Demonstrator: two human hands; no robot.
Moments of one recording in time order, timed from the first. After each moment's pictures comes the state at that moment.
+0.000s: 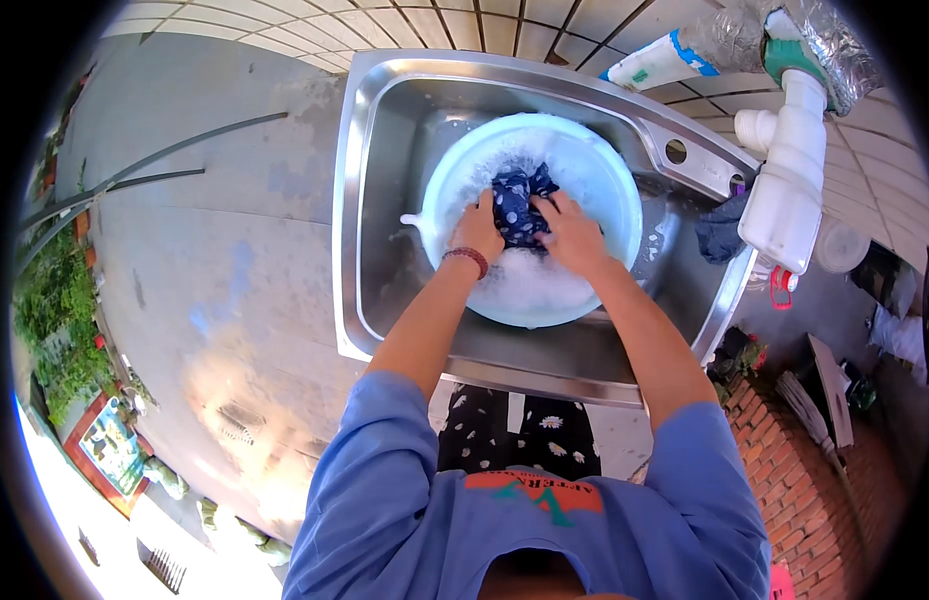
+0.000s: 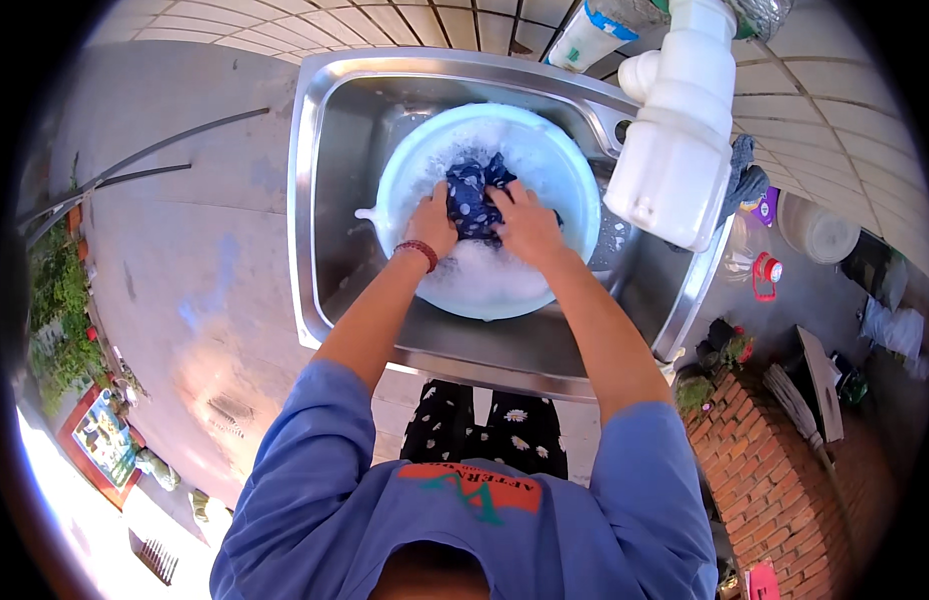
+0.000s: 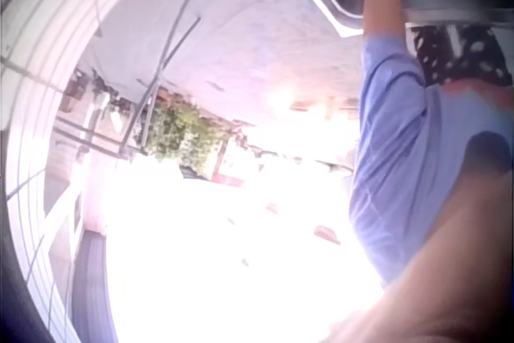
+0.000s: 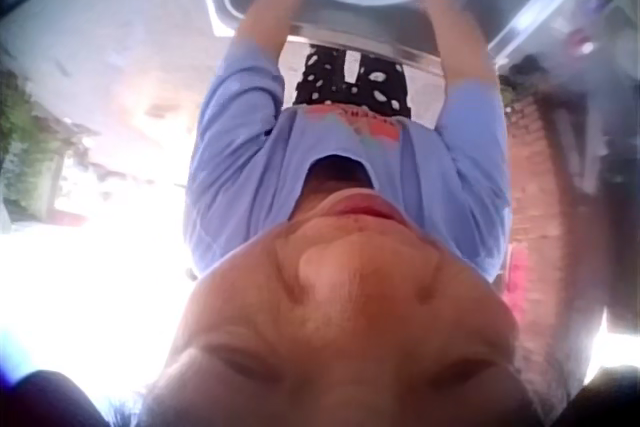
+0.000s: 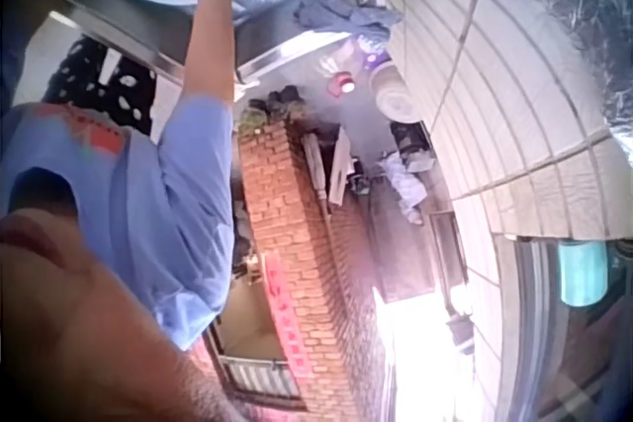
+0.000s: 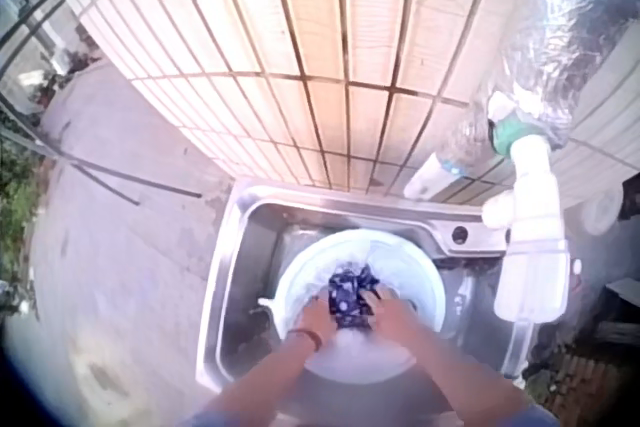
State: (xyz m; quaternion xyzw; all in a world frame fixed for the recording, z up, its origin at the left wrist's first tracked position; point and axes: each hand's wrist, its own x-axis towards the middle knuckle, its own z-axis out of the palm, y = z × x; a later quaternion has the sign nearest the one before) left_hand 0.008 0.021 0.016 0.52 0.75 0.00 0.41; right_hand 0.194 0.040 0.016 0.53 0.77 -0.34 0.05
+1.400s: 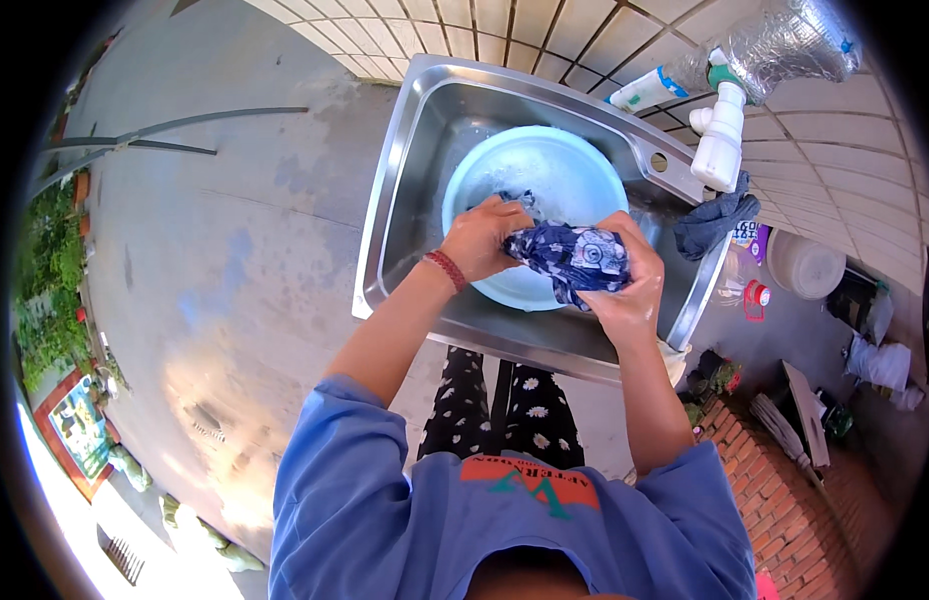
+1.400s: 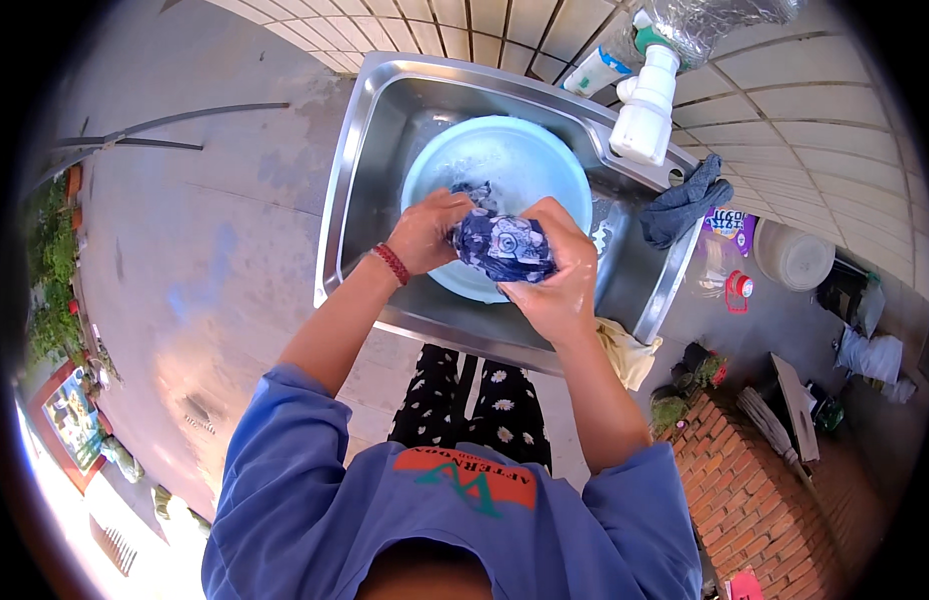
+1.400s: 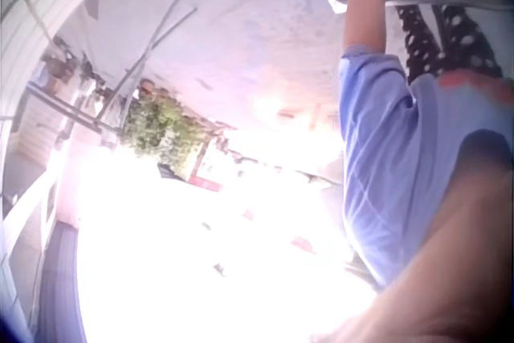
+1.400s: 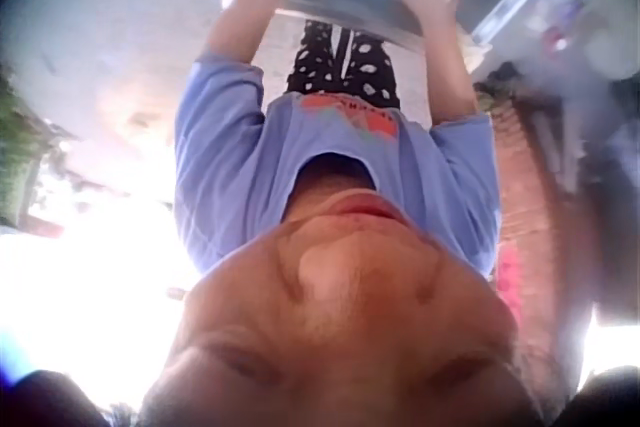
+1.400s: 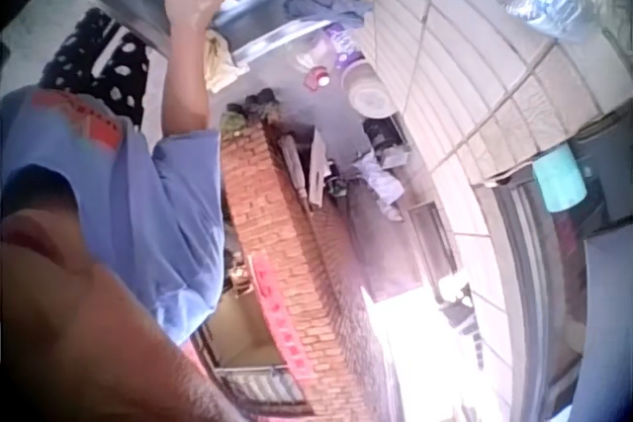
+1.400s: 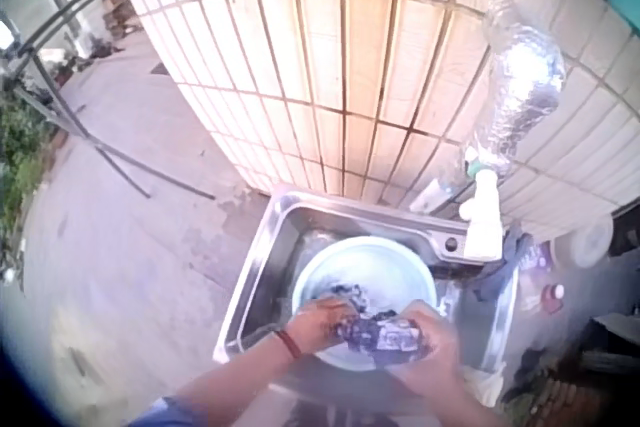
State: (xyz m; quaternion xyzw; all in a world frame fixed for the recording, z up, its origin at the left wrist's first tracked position) left_hand -0.020 0.004 0.158 0.77 0.50 0.19 0.36; right_hand 0.176 0.004 0.256 0.49 0.60 -0.51 -0.37
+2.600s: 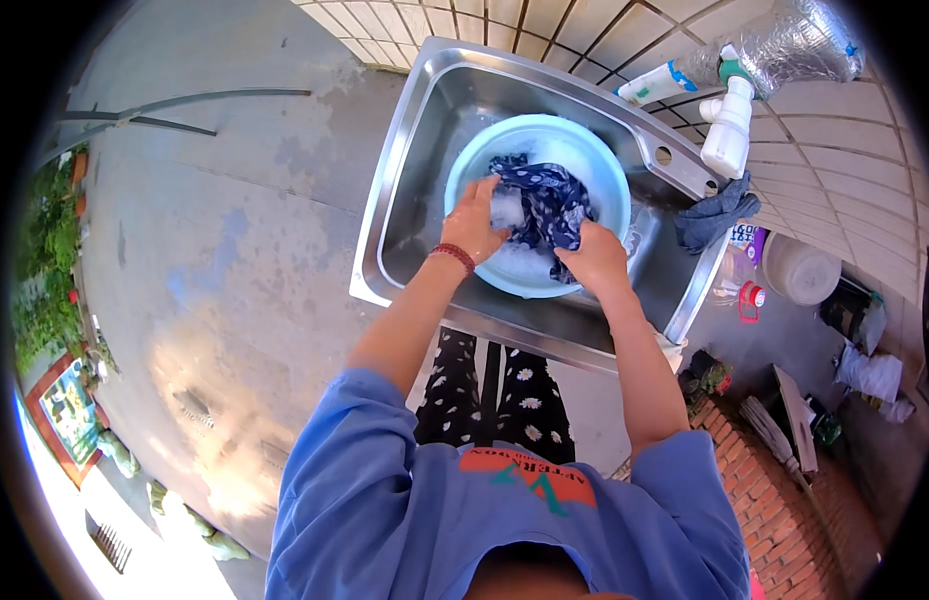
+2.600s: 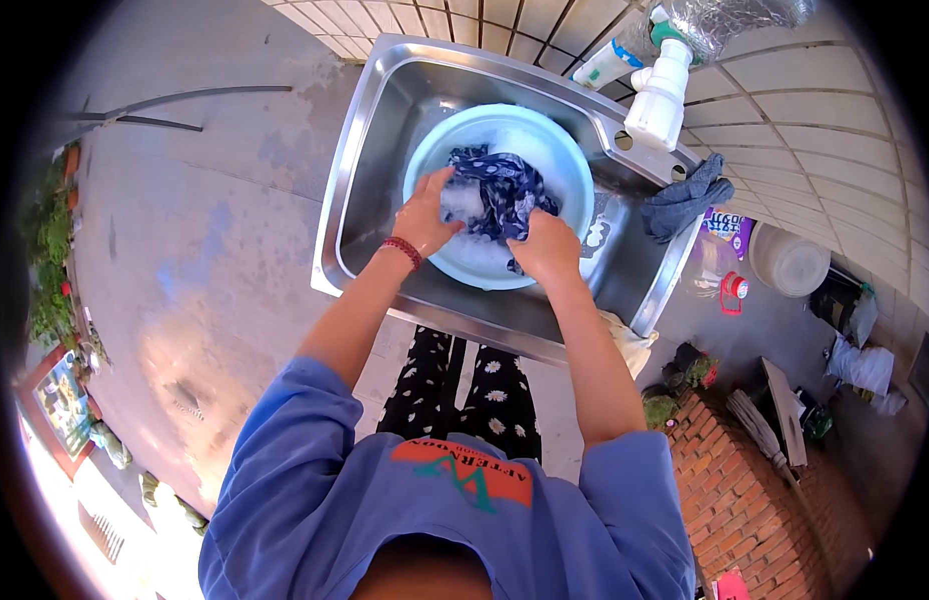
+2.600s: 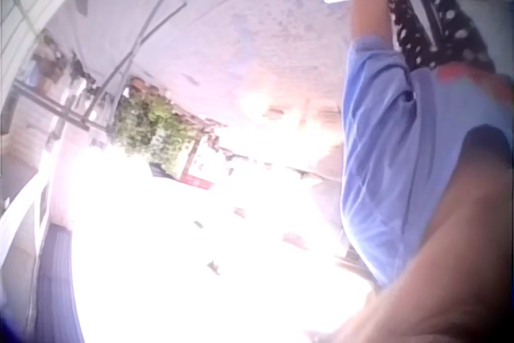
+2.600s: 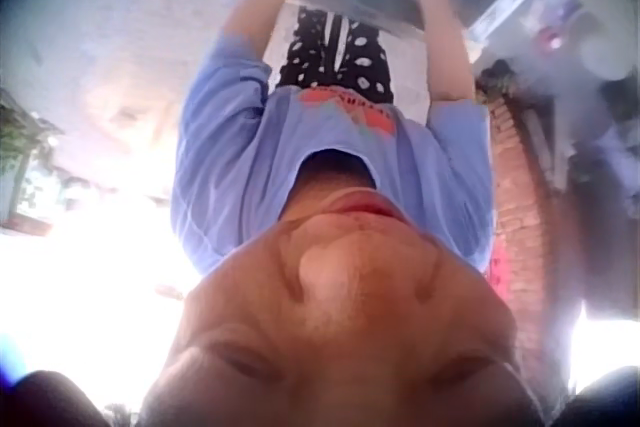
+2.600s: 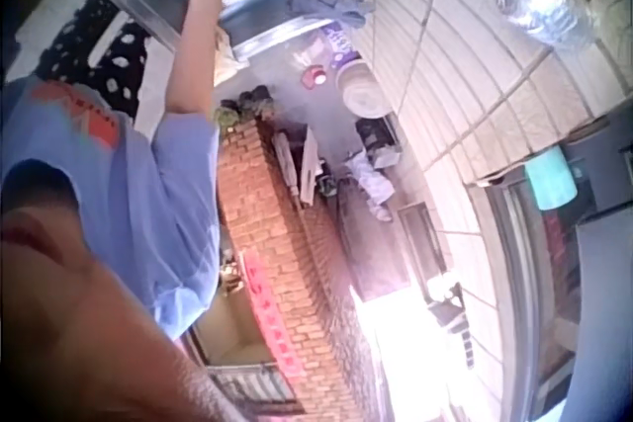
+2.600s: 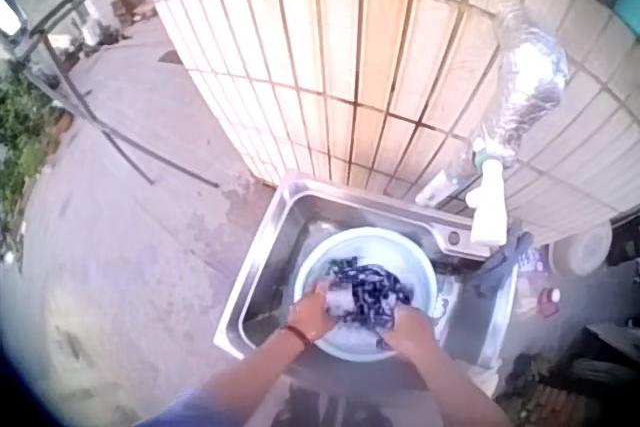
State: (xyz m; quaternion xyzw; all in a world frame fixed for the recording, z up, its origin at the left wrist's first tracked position) left_hand -0.014 -0.020 0.113 0.52 0.72 0.07 0.46; right_hand 0.174 0.009 0.189 0.64 0.68 -0.36 0.02
